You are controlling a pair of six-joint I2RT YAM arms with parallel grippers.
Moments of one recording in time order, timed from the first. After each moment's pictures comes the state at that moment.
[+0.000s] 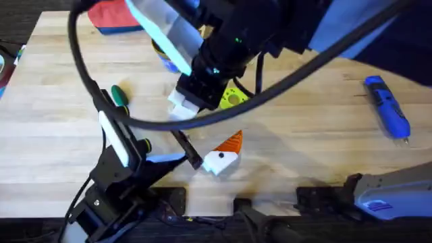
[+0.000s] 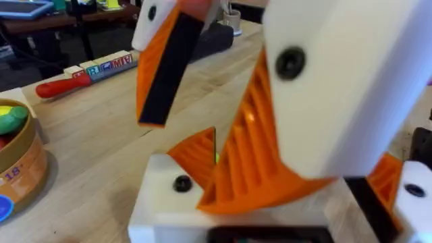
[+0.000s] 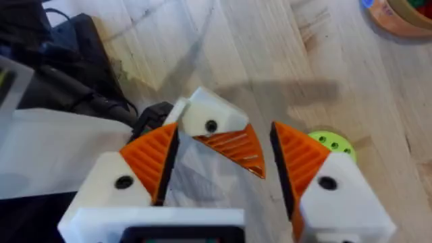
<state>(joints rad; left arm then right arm) -0.67 0.02 0.01 -0.06 0.25 -0.03 0.96 1.70 1.69 -1.09 -0.20 -0.14</state>
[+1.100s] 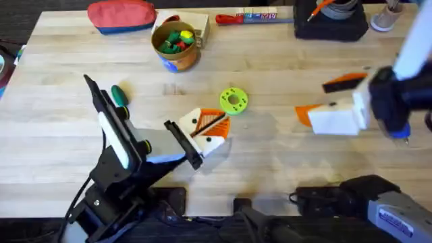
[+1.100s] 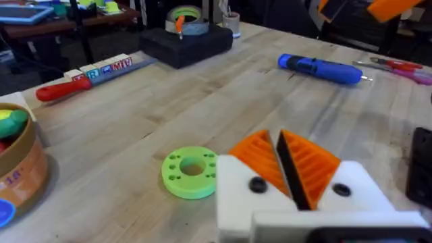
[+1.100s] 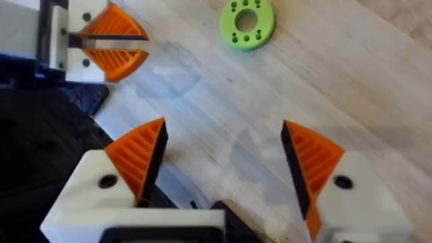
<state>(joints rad) -0.67 0.02 0.01 -0.06 0.25 -0.03 0.21 0.95 1.21 -1.35 -0.47 -0.28</state>
